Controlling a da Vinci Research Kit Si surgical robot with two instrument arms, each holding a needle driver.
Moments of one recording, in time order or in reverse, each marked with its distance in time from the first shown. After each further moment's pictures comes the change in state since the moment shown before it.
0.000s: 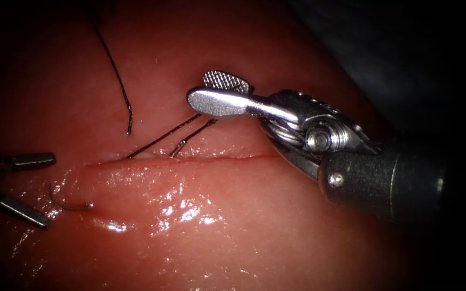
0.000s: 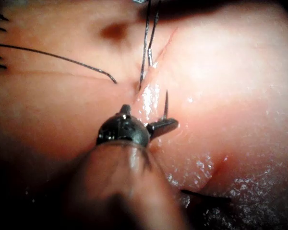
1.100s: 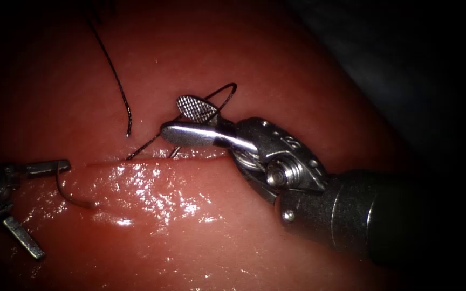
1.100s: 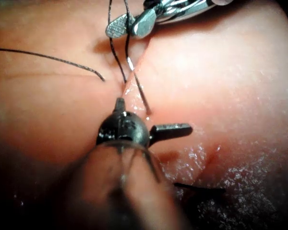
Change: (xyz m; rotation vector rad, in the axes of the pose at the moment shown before) right arm -0.008 0.004 0.004 0.157 -0.126 -0.138; left arm -0.001 0.001 0.001 -0.136 0.007 0.058
